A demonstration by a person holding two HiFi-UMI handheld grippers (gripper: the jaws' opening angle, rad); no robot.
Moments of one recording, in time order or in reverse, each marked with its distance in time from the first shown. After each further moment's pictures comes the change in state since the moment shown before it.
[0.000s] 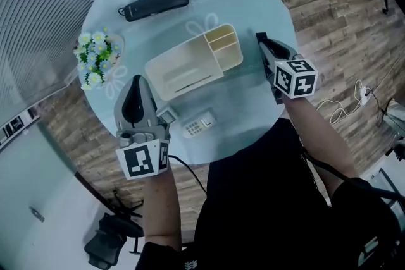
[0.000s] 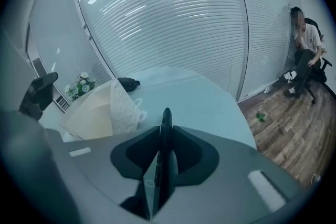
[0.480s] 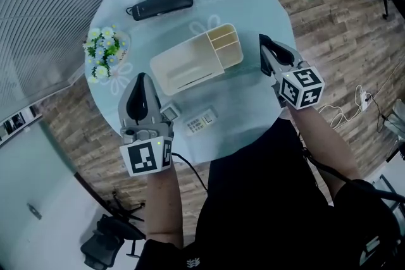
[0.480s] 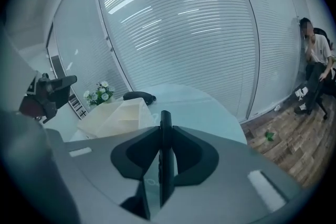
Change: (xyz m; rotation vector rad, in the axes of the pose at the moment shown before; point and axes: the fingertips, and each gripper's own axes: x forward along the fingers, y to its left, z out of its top) left arm -0.016 -0.006 0.018 -0.002 -0.043 0.012; right arm -0.043 0.030 0.030 -0.106 -0.152 0.098
